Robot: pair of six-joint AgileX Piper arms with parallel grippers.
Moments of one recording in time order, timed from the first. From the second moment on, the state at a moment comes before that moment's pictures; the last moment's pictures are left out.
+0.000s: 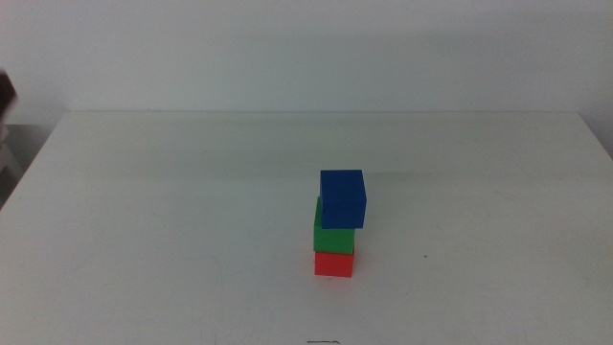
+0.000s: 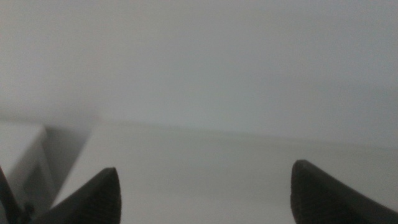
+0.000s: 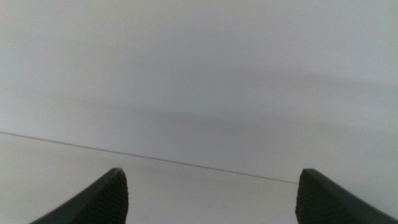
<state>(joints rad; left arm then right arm) -0.03 0.70 -0.73 0.03 0.34 -0.19 0.21 1.39 -1.85 -0.12 0.94 0.05</state>
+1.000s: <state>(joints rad) -0.03 0.13 -0.17 0.00 0.33 -0.19 -0.05 0.35 -0.35 0.00 0.16 0.05</state>
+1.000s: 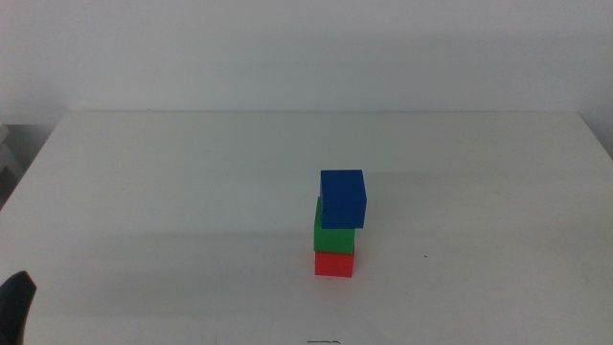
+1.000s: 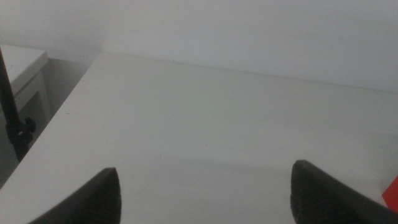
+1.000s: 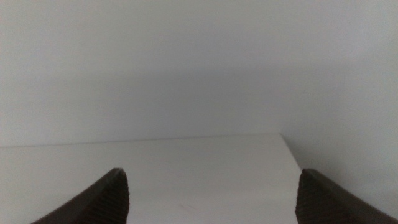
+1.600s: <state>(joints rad) -0.03 -0.01 0.03 0.00 0.21 -0.19 -0.12 -0.01 0.03 -0.01 0.14 0.05</state>
